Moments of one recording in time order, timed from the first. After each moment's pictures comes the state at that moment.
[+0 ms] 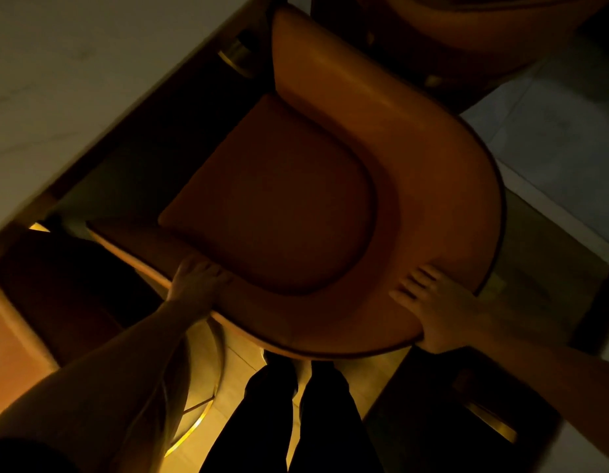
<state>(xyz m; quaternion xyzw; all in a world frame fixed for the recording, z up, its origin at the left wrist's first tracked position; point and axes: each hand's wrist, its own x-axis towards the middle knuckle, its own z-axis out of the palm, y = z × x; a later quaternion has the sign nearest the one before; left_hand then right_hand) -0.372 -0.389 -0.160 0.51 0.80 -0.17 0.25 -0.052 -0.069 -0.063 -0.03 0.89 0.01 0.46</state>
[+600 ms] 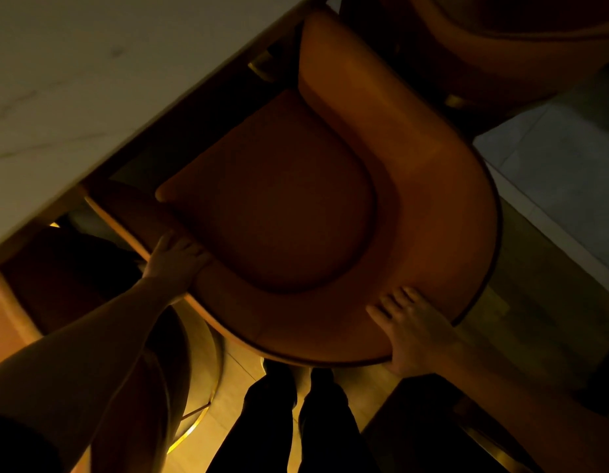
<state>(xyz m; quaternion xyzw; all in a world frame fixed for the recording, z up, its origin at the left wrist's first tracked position) -0.464 -0.406 -0.163 0.51 0.82 -0.18 0.21 -0.108 -0.119 -0.084 0.01 0.92 -0.02 0.39</state>
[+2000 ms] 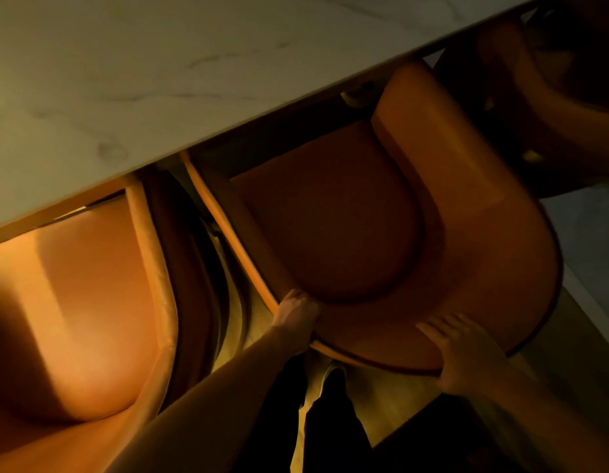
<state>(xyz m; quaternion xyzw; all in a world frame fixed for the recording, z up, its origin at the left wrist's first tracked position) -0.275 -0.444 -0.141 0.45 0.84 0.08 0.28 -0.096 -0.167 -0.080 0.03 0.90 0.01 0.42</state>
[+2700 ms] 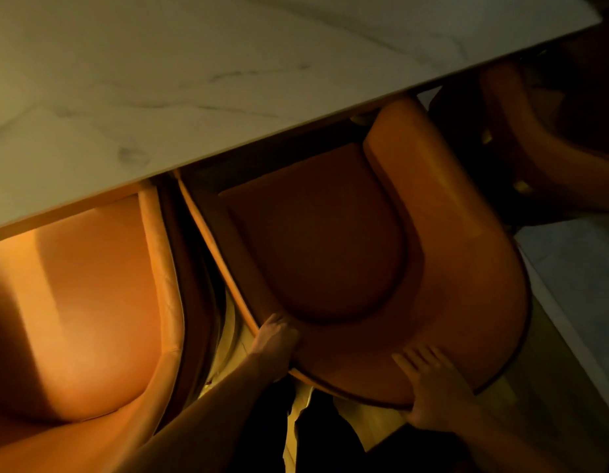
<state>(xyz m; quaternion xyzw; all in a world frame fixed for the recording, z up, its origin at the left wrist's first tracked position) -0.269 -0.492 -0.139 0.45 0.84 0.06 0.30 -0.099 -0.218 -0.070 0.02 0.88 0.01 0.48</state>
